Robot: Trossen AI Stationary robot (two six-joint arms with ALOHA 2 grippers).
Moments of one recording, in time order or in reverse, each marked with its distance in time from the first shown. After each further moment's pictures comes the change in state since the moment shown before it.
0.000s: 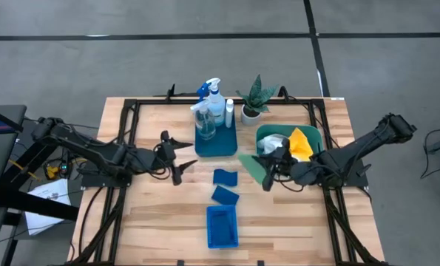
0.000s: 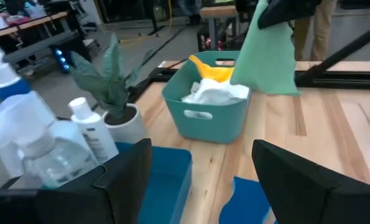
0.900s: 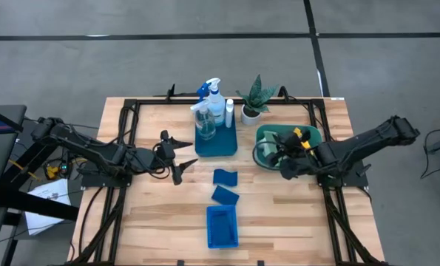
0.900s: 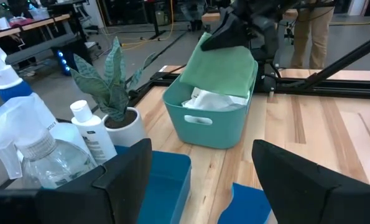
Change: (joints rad) left arm 0.000 0.000 -0.008 0.034 -0.009 -0.008; right arm -0.146 -0.024 0.000 -0.625 0.222 0.410
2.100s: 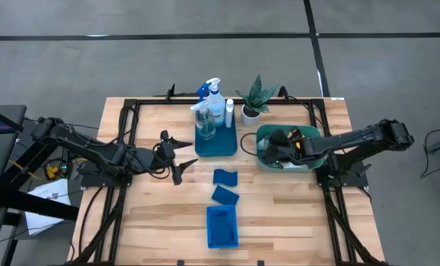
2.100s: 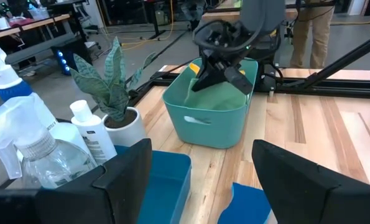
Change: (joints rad) left arm 0.000 0.000 0.000 -0.001 0.001 0.000; right arm -0.244 0.129 -0.085 0.094 -0.324 -0.094
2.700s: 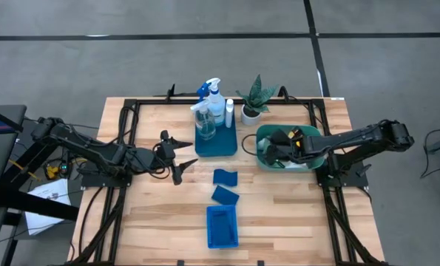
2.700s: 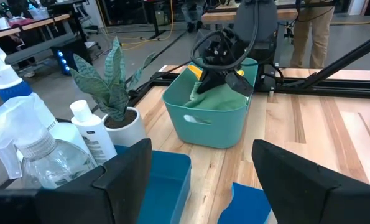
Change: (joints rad) left arm 0.000 0.000 0.000 0.000 0.000 0.000; right arm -0.034 0.000 -0.012 -0.091 -0.077 -0.022
